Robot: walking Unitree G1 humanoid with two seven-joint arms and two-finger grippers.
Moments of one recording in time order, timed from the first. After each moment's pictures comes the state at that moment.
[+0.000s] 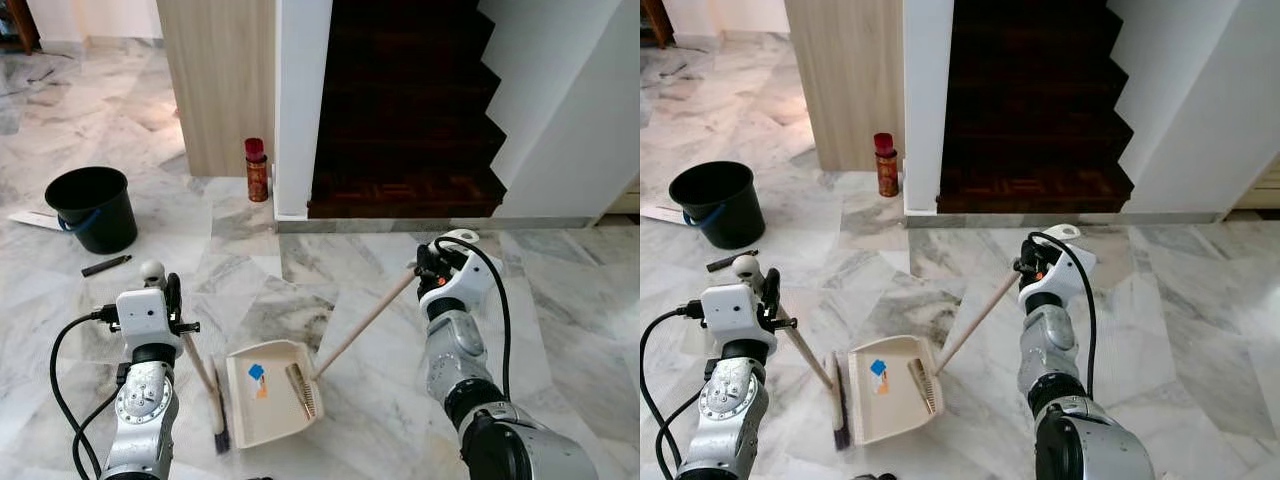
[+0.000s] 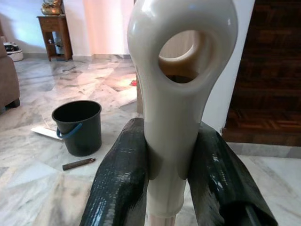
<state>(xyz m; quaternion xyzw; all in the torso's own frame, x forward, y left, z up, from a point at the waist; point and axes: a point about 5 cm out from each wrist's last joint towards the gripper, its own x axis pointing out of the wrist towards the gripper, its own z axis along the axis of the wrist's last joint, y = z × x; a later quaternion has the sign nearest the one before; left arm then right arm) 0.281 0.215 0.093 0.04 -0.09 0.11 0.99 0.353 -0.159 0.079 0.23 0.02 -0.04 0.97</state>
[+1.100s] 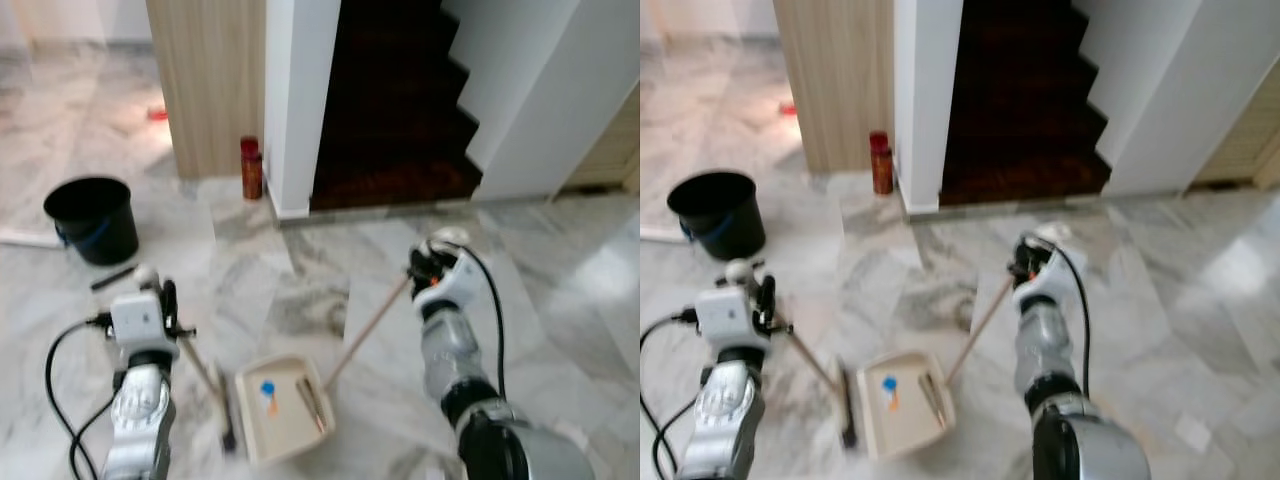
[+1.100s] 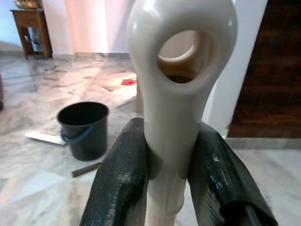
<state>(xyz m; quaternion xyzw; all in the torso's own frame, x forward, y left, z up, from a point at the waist) 0.276 0.220 0.093 0.05 -0.08 0.12 0.99 0.356 -0.150 0.082 0.22 0.03 -0.02 0.98</state>
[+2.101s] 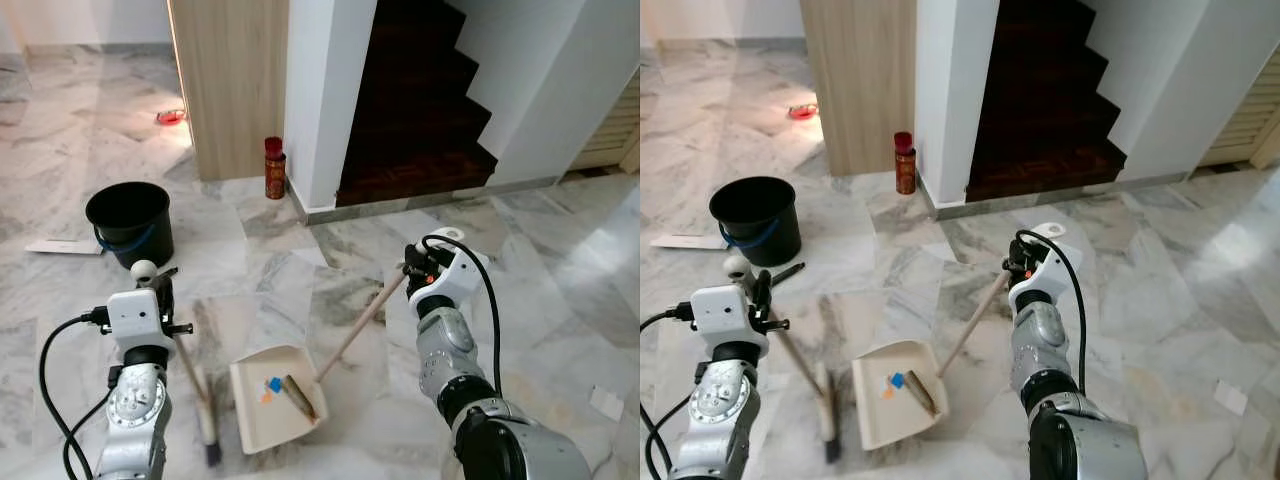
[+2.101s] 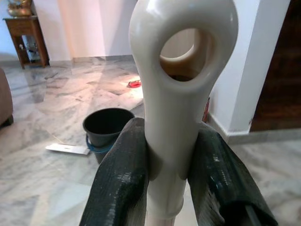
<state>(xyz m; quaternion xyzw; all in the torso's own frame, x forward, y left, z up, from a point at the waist) 0.275 0.222 0.098 0.05 -0.08 0.12 0.99 0.357 -0.149 0.082 0.23 0.03 -0.03 0.97</state>
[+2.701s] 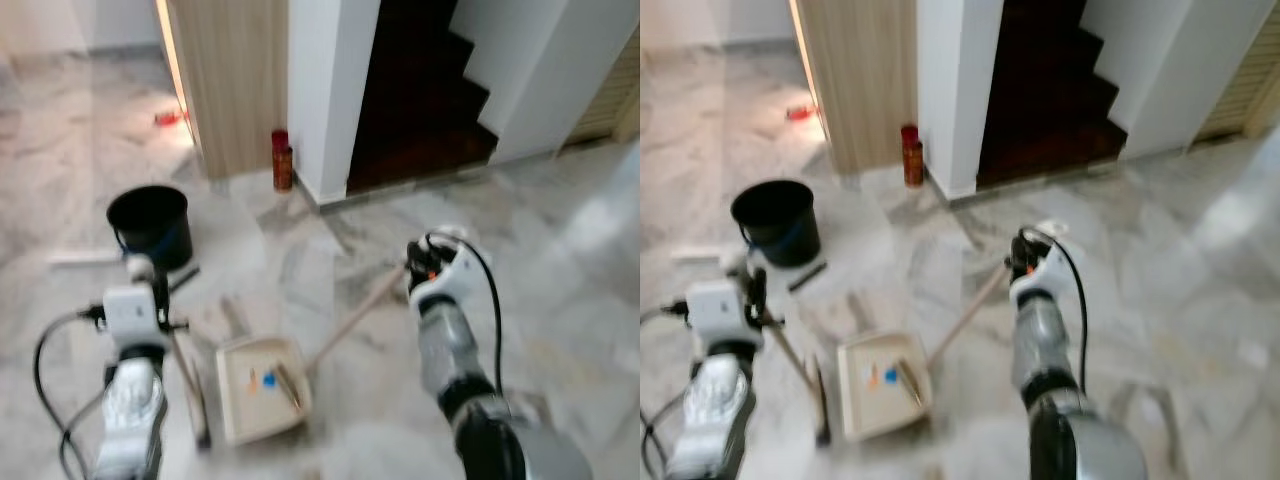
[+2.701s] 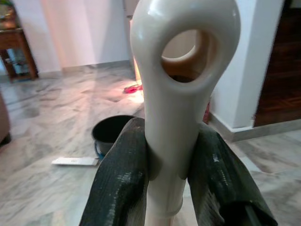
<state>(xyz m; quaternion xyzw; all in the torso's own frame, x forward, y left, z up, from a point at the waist) 0.277 0.214 0.101 0.06 -0.09 0.11 0.99 0.351 -0.154 0.074 0.25 0.04 -0.04 0.97</state>
